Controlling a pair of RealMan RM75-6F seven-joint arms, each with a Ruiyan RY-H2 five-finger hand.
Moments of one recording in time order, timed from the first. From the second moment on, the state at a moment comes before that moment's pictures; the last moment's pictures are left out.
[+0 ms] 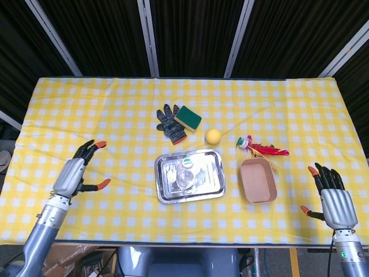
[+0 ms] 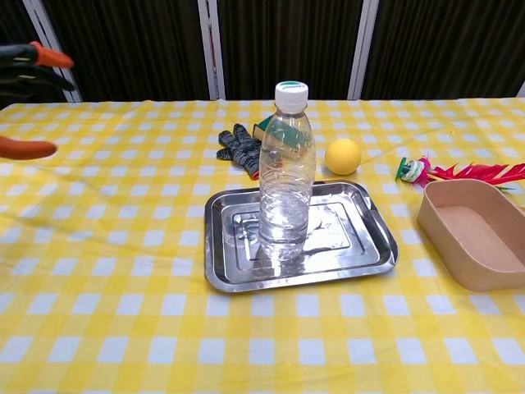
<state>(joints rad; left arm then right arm) -0.36 -1.24 -0.15 -1.85 1.33 1.24 -0.04 0.11 -1.21 0.06 -1.50 -1.47 1.41 0.02</state>
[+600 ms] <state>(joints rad) -0.16 -1.20 -0.04 -1.59 1.35 1.44 0.09 0.11 -1.22 0.07 -1.46 -1.50 1.45 0.02</state>
